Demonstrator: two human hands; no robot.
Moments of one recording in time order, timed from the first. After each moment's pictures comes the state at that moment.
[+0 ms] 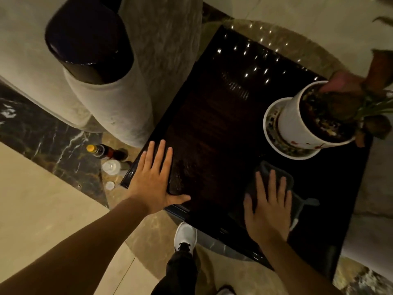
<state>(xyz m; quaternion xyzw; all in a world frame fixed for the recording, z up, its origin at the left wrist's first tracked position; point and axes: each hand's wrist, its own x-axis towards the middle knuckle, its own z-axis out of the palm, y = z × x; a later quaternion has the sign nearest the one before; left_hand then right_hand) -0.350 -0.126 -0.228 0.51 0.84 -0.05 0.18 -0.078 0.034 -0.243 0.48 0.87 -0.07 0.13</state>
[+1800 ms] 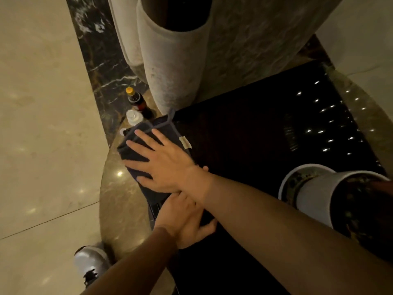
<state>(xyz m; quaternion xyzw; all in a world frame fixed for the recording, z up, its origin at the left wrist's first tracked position) -0.190 -0.036 -0.219 0.29 0.91 0.02 0.28 -0.300 0.010 -0.240 -0.45 0.89 -0.01 0.10</state>
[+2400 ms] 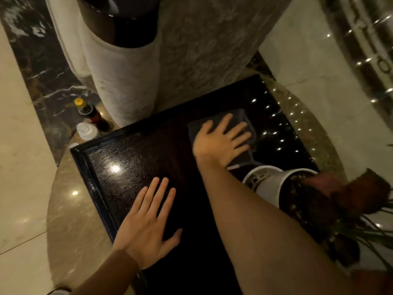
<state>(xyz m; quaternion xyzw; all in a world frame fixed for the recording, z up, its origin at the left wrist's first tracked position) -0.189 -0.041 -0.239 0.32 0.93 0.08 0.17 -0.333 0.155 -0.246 0.44 0.89 -0.12 0.06</state>
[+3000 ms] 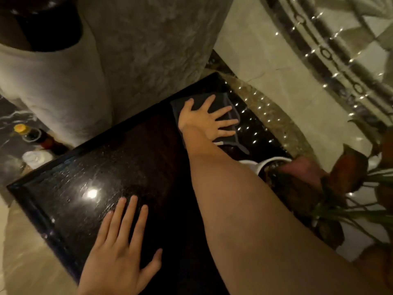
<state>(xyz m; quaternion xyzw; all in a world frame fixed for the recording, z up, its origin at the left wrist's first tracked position) -0.189 -0.040 -0.259 0.33 0.94 0.10 0.07 -0.396 0.218 -0.244 0.50 0.84 -0.18 0.07</state>
